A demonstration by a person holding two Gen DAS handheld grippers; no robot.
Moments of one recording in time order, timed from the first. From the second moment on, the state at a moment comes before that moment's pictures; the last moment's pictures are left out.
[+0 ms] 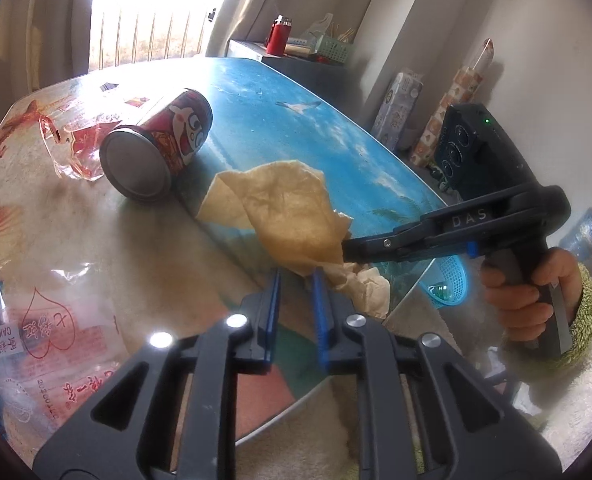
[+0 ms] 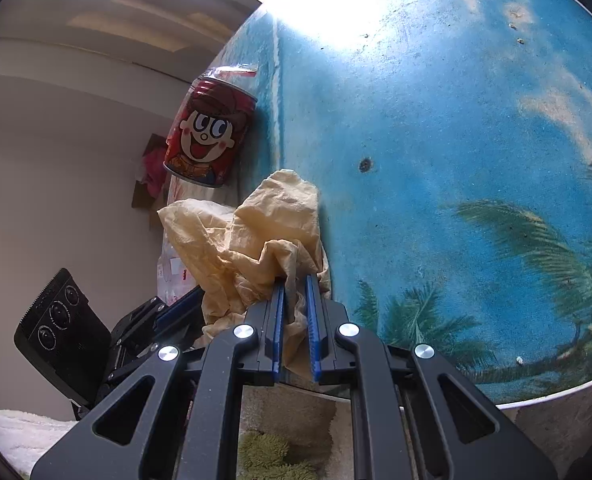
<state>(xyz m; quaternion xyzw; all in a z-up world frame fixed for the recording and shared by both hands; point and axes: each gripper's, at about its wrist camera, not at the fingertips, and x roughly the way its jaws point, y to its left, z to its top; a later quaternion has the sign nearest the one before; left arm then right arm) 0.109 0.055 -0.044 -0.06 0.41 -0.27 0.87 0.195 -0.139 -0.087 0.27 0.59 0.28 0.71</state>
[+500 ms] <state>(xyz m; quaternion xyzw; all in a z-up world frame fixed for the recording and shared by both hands) 0.134 0.029 -0.066 -0.08 0.42 -0.31 0.85 0.185 -0.161 -0.091 0.32 0.57 0.29 0.69</state>
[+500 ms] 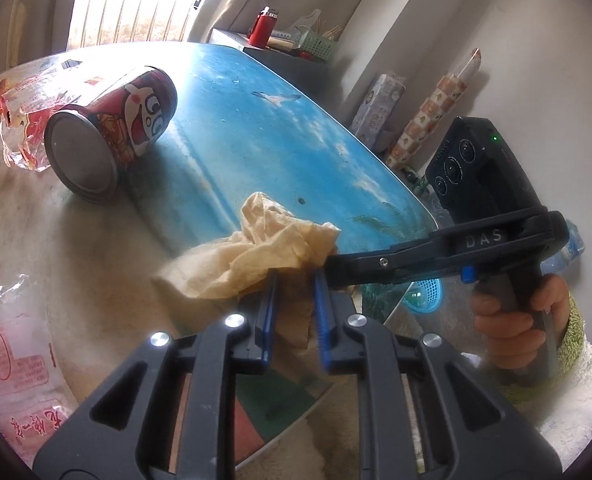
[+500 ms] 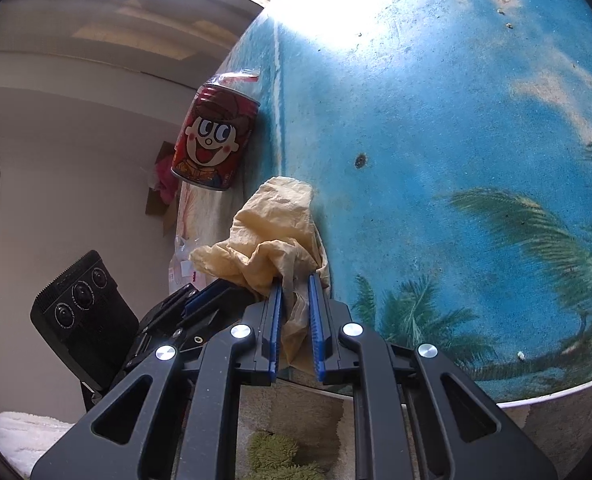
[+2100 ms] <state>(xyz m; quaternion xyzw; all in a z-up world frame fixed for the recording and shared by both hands) 0.068 0.049 -0.058 0.00 0.40 -0.33 0.86 0.187 -0.048 -0.049 -0.03 0.59 0.22 0.78</state>
